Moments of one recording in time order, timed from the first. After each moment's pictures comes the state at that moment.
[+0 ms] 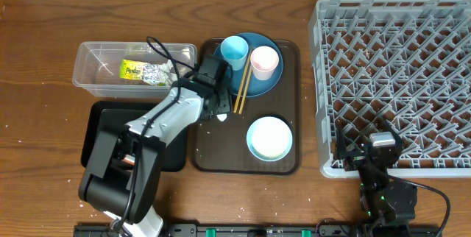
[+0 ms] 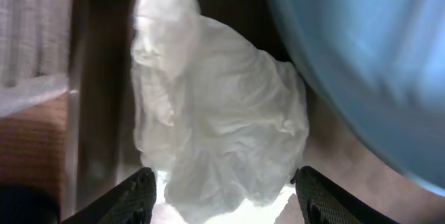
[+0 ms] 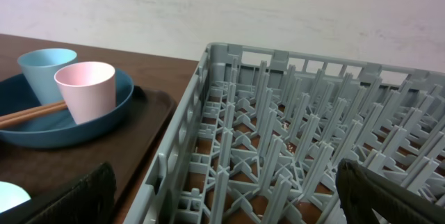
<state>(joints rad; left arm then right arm) -0.39 1.80 1.05 -0.50 0.01 -0.53 0.09 0.02 0.01 -0.07 -0.02 -0.08</state>
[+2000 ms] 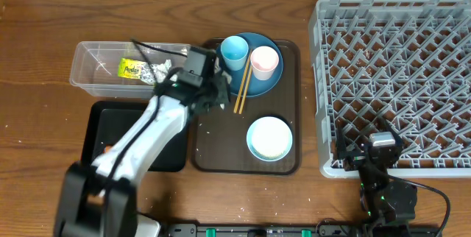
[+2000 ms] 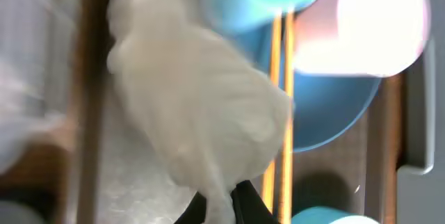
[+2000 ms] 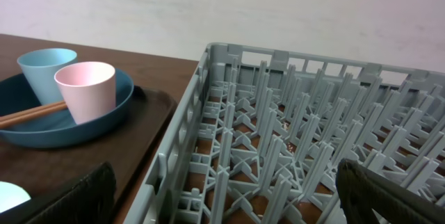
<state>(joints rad) -0.37 1.54 1.04 -0.47 0.11 -0.51 0.09 0.02 0.01 -0.07 -0.02 -0.08</state>
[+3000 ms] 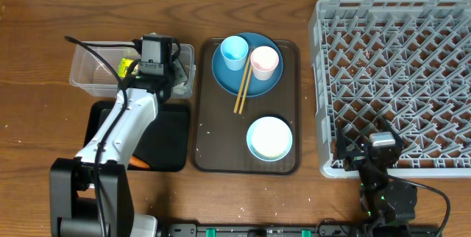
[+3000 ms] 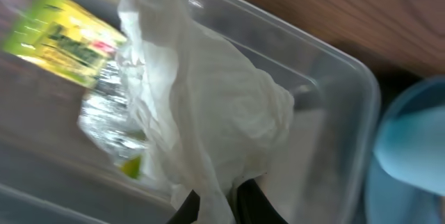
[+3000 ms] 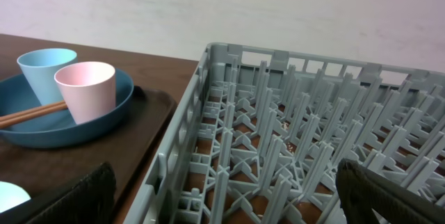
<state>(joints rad) -0.12 1.61 1.04 -0.36 -0.11 -0.51 0.09 0.02 0.01 -0.07 -0.02 -0.08</state>
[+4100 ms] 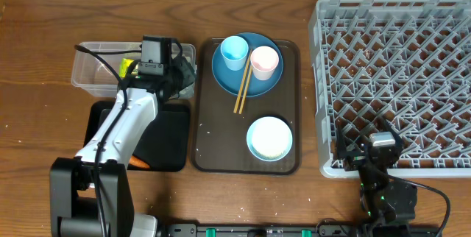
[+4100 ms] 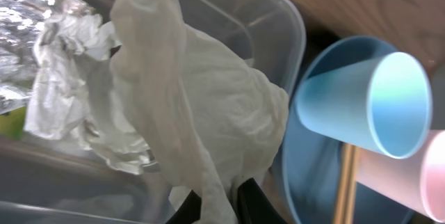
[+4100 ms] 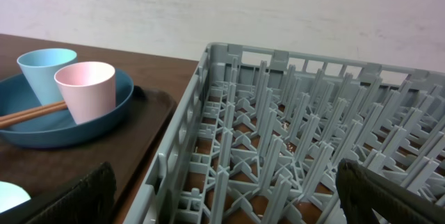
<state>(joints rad) -0.12 1.61 1.04 -0.37 0.16 -0.65 0.09 0.02 0.01 -0.07 -0.02 -0.08</state>
